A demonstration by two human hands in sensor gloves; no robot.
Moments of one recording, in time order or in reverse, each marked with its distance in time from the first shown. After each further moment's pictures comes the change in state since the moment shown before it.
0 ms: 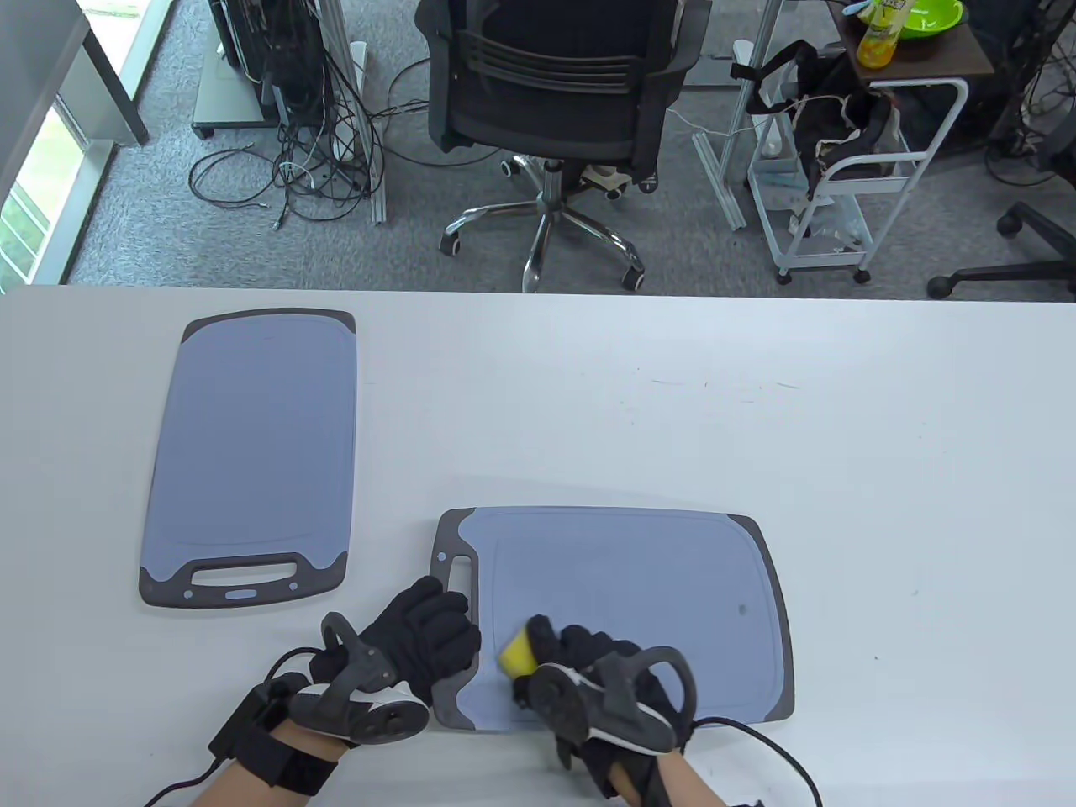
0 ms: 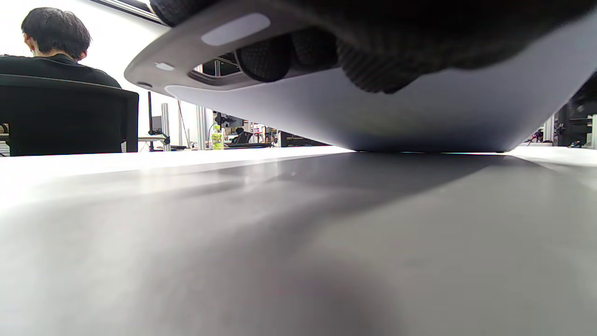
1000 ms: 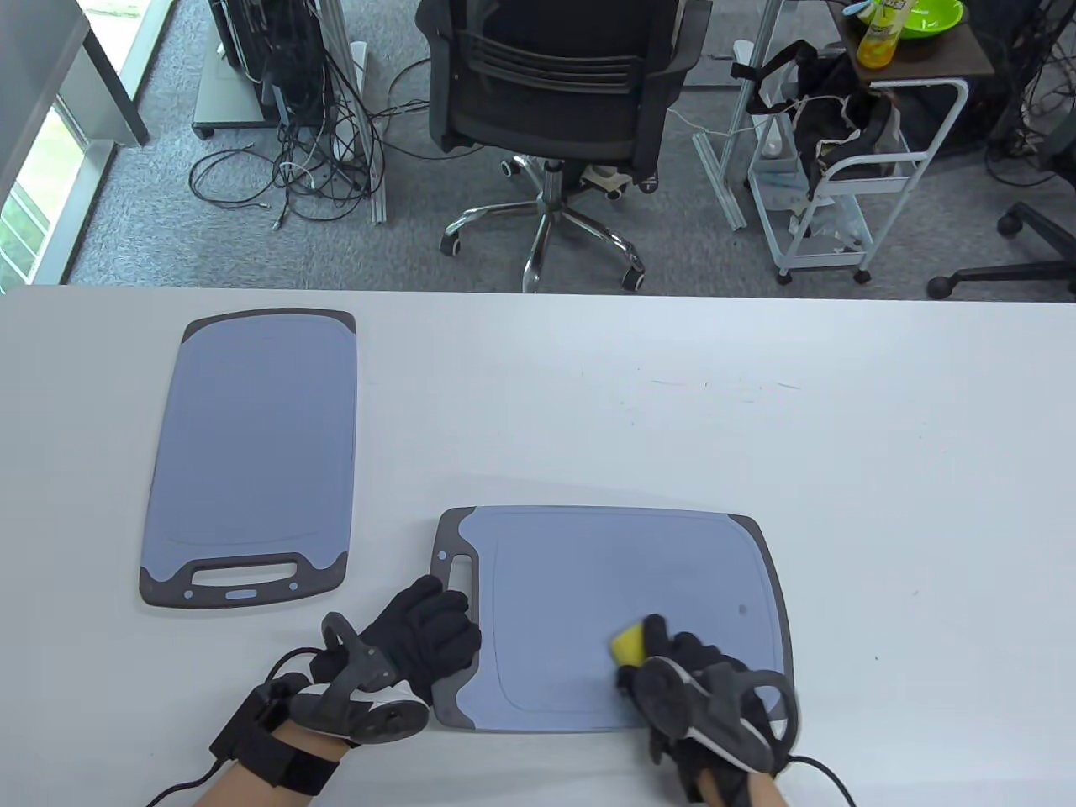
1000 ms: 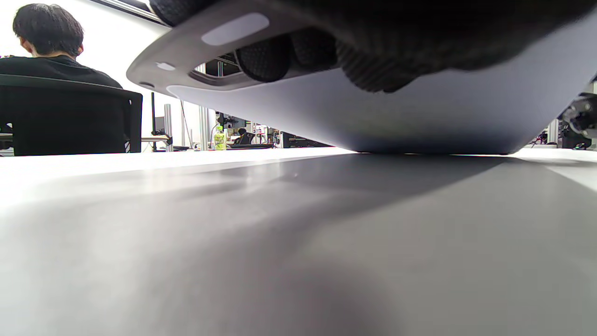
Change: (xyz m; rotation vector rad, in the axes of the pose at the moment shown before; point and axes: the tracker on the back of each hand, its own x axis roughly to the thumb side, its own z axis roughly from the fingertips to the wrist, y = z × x) left_hand 0.000 0.000 0.001 0.003 0.011 0.001; right_hand -0.102 0.016 0.042 -0.001 0.300 0.012
